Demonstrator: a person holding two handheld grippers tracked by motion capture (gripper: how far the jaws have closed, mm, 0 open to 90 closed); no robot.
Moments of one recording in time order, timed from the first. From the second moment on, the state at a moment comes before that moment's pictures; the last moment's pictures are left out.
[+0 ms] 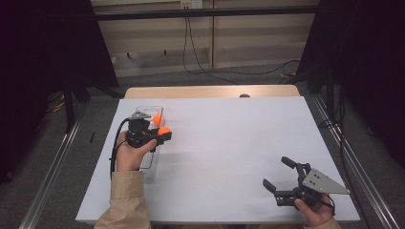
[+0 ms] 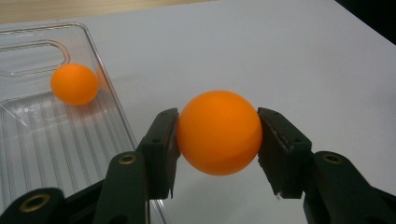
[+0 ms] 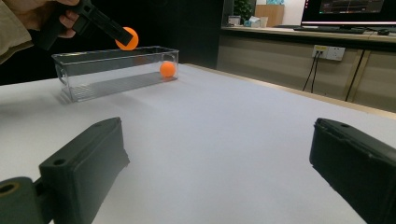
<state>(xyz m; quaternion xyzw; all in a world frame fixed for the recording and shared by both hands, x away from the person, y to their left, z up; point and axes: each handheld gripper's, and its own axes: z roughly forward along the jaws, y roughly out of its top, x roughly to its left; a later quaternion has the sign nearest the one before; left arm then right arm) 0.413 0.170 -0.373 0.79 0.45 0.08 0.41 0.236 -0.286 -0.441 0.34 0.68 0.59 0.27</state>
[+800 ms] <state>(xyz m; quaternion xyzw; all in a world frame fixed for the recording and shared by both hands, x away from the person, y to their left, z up) 0.411 0.179 -0.371 0.78 0.46 0.09 0.41 0.237 -0.285 -0.441 0.34 0.68 0.59 0.27</state>
